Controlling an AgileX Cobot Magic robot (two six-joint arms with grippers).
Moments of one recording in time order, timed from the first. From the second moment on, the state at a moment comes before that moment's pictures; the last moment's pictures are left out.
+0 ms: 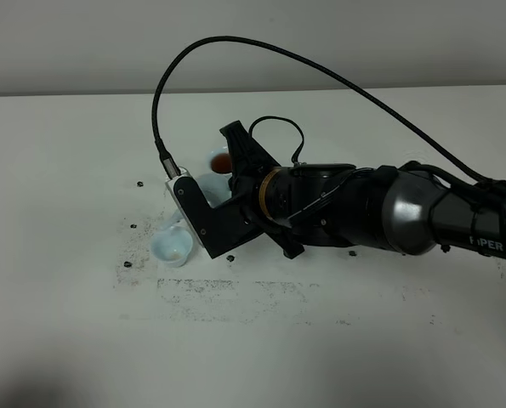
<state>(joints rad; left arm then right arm) -0.03 0.00 -0.46 -0.12 1.07 0.15 0.69 1.96 -1.25 -1.04 0.27 -0.47</state>
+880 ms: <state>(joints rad) -0.03 0.00 -0.46 -0.12 1.07 0.15 0.69 1.98 -1.25 -1.16 0.27 -0.47</state>
